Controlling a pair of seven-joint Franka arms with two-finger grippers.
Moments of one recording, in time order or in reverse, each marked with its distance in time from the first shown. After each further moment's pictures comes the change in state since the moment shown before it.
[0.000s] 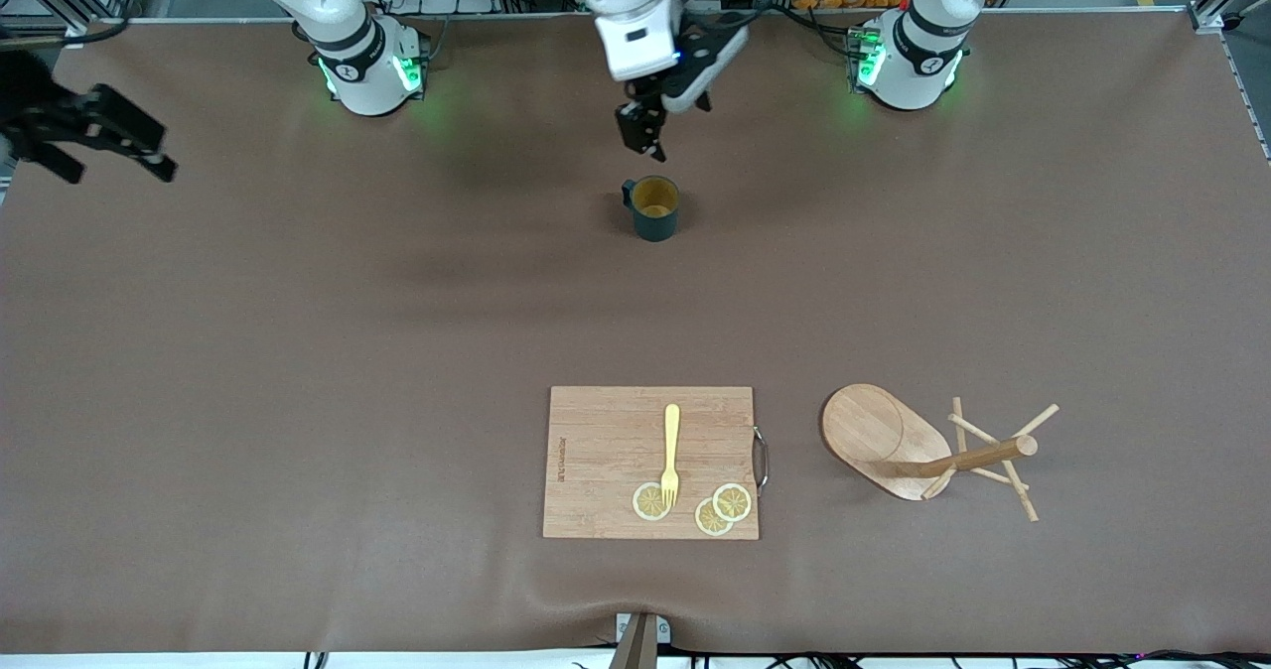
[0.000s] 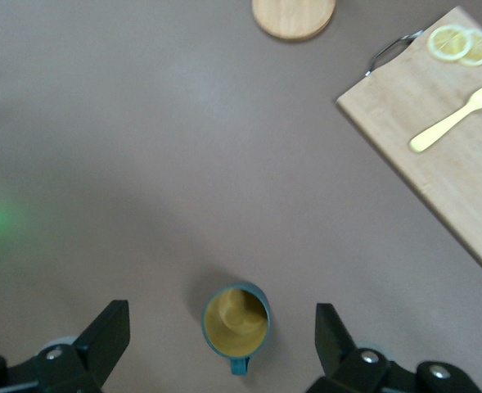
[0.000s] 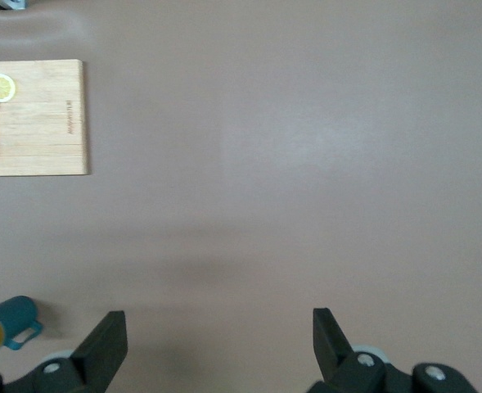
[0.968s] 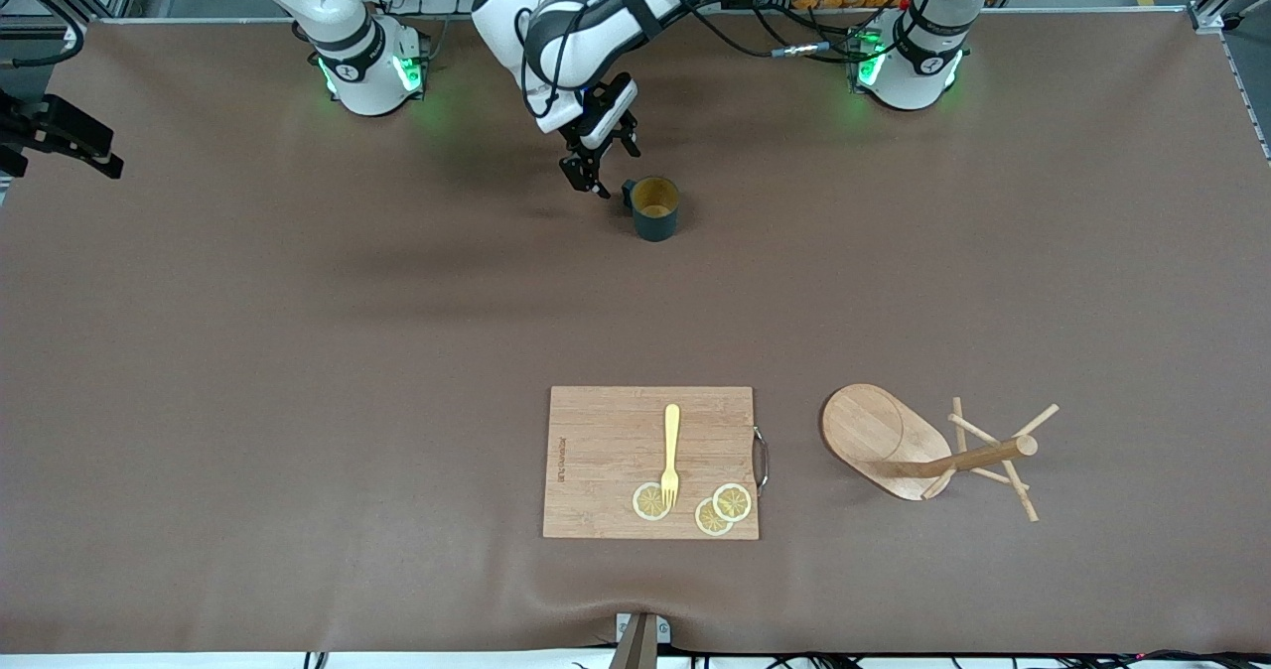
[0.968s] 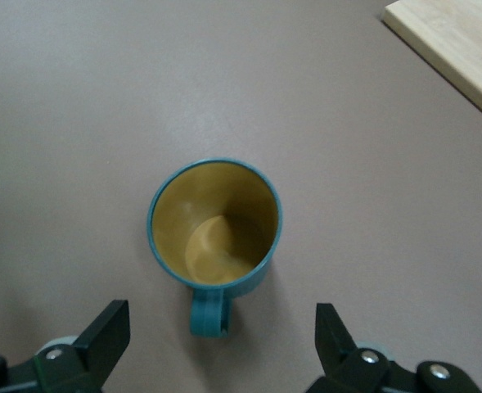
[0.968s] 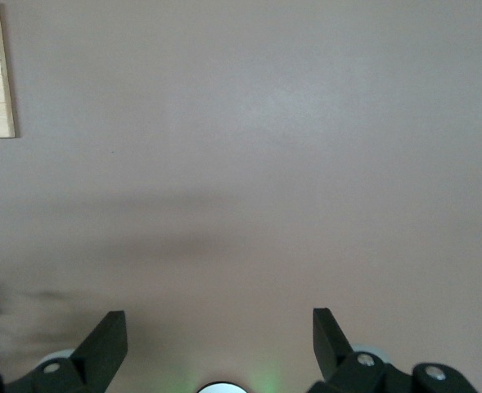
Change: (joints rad) left arm -0.455 0.392 0.260 0.109 0.206 0.069 -0.442; right arm -0.006 -0.006 -0.043 -0.054 -0.075 -0.050 -0.065
